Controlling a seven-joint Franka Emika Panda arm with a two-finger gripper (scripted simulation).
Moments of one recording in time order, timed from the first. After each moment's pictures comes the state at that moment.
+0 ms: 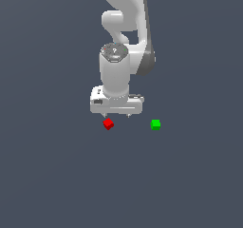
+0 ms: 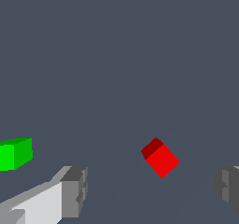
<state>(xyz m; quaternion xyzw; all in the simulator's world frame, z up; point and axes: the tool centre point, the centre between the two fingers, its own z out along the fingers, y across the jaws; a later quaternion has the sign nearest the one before) 0.003 -0.021 0.165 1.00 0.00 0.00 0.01</state>
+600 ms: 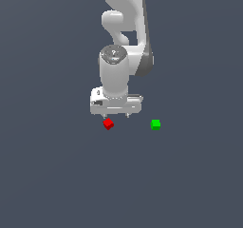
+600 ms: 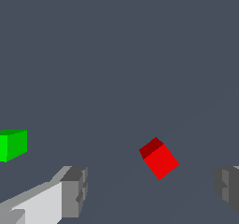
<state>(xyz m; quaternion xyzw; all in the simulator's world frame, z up) -0.002 -0.023 0.157 1.00 0.03 0.00 0.01</state>
